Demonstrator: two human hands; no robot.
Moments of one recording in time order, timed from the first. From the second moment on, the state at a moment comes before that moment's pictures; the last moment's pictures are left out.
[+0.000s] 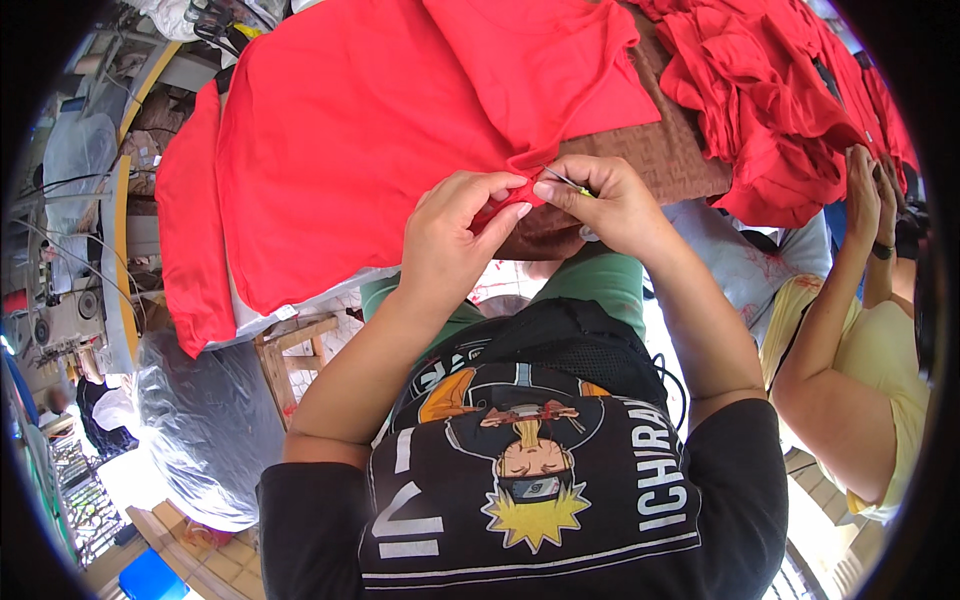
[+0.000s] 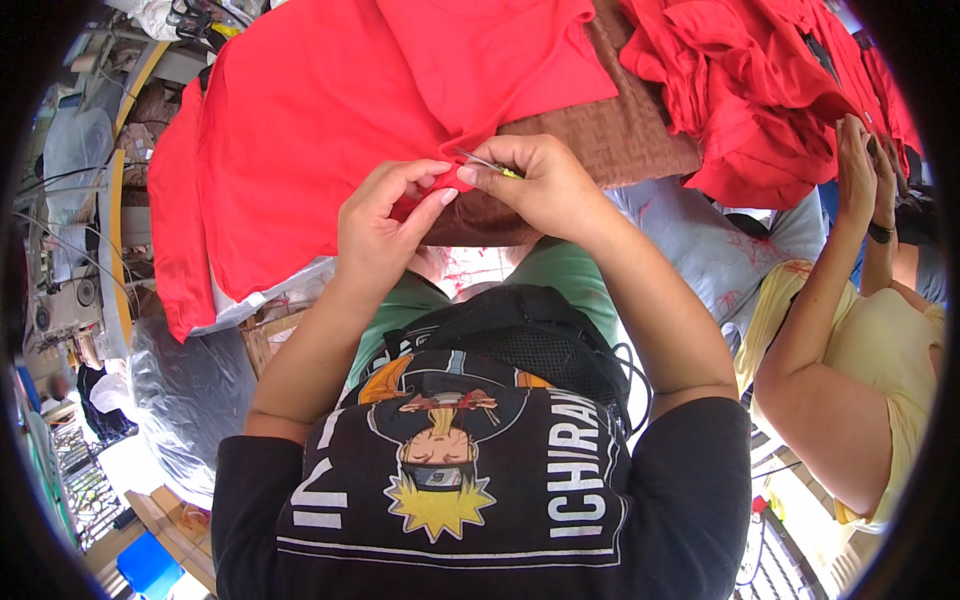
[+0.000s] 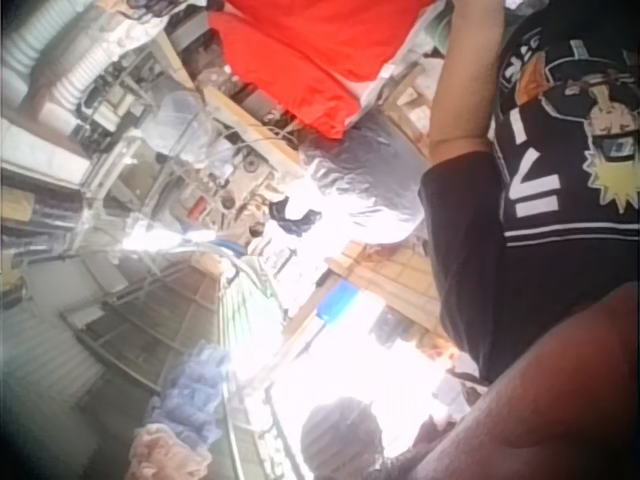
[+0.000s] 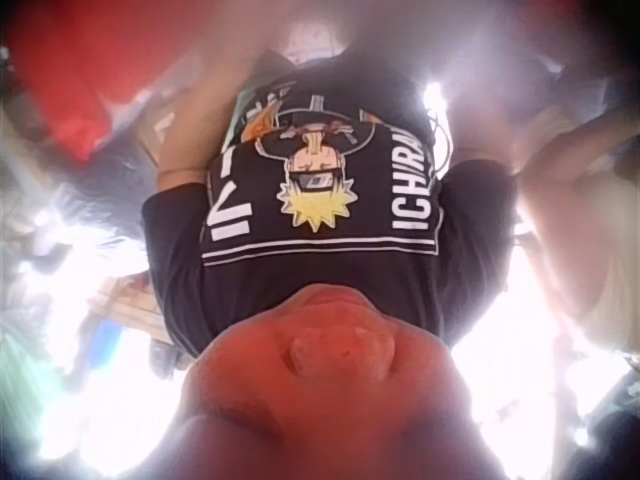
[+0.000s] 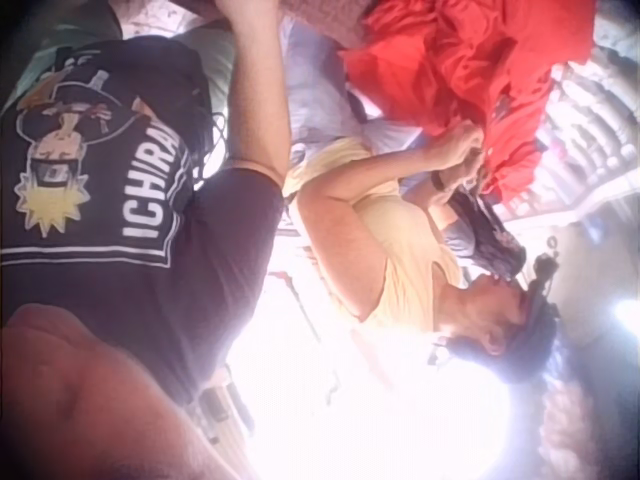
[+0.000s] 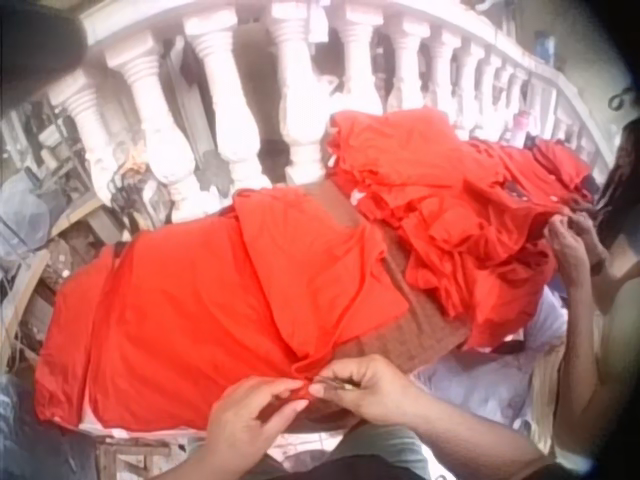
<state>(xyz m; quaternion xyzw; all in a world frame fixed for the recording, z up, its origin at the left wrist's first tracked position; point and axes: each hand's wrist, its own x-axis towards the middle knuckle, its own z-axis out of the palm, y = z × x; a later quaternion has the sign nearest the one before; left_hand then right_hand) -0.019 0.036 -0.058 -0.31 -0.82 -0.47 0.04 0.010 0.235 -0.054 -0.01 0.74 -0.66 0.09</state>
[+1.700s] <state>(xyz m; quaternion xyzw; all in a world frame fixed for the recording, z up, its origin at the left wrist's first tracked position) -0.036 0.012 0.006 -0.49 -0.68 -0.54 -0.07 0.031 0.240 0.020 -0.19 0.95 -0.19 -0.12</state>
